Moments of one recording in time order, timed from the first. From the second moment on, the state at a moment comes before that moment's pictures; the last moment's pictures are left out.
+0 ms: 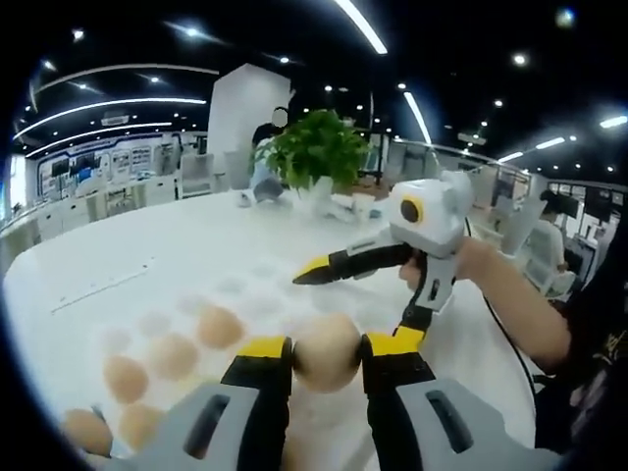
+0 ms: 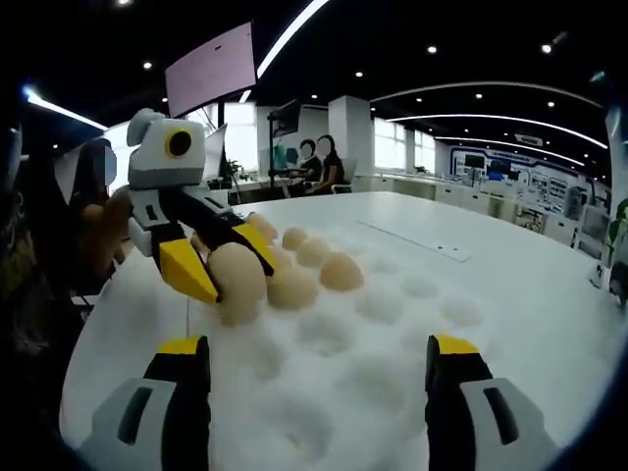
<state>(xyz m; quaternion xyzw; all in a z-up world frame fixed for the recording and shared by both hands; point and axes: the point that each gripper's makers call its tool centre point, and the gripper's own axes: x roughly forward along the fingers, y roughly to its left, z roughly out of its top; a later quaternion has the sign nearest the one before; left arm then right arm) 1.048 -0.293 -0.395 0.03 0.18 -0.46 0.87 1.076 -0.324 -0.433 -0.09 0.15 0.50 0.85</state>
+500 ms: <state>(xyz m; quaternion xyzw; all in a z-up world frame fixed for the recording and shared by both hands) 1.046 -0.273 -0.385 0.02 0.17 -0.44 0.88 1.076 -0.324 -0.433 -0.09 0.15 0.50 0.85</state>
